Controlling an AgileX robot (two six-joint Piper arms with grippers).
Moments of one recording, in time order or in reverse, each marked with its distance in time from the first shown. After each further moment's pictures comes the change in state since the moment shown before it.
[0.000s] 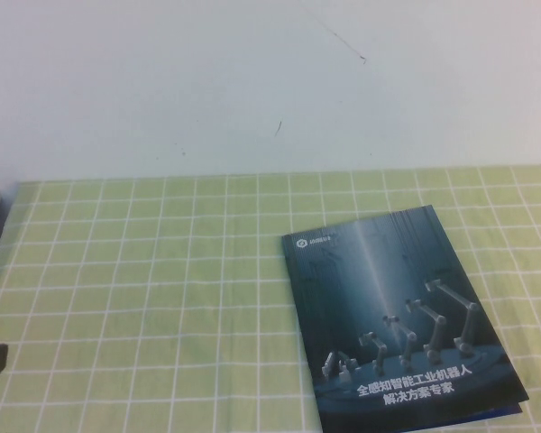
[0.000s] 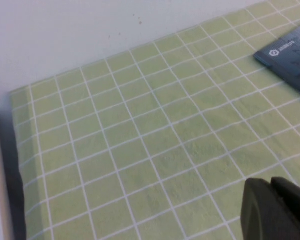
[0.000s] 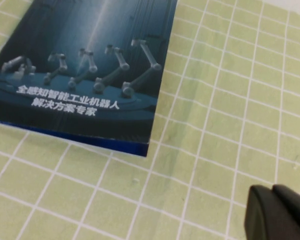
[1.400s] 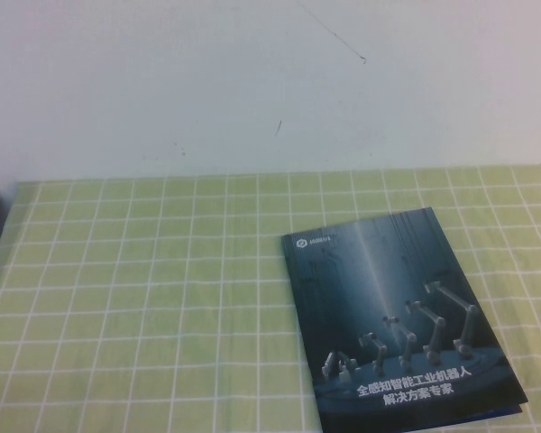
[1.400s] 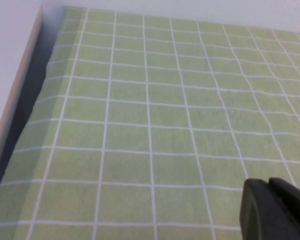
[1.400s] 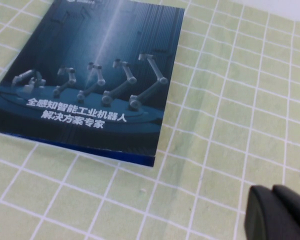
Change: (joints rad) right arm 0.000 -0.006 0.002 0.031 -0.022 0.000; left arm 0.333 -0.475 0.501 -0.268 -0.153 -0.033
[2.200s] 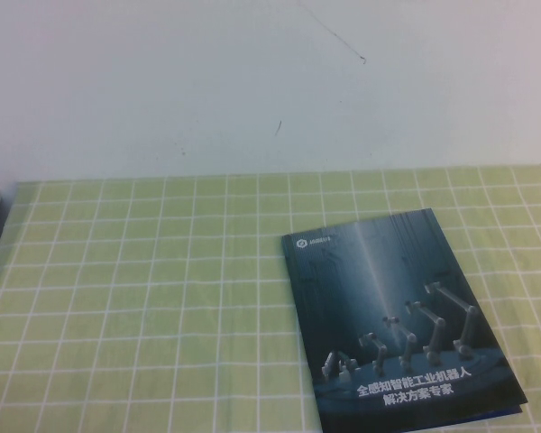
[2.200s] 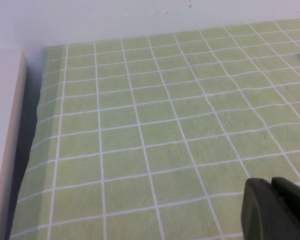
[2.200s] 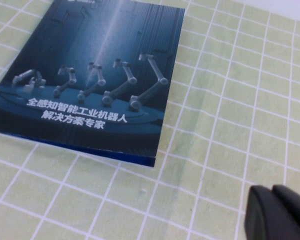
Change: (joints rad) right arm 0.000 0.000 0.007 0.002 -0.007 0.000; left arm -0.021 -0.002 0.004 -0.064 -0.049 0.262
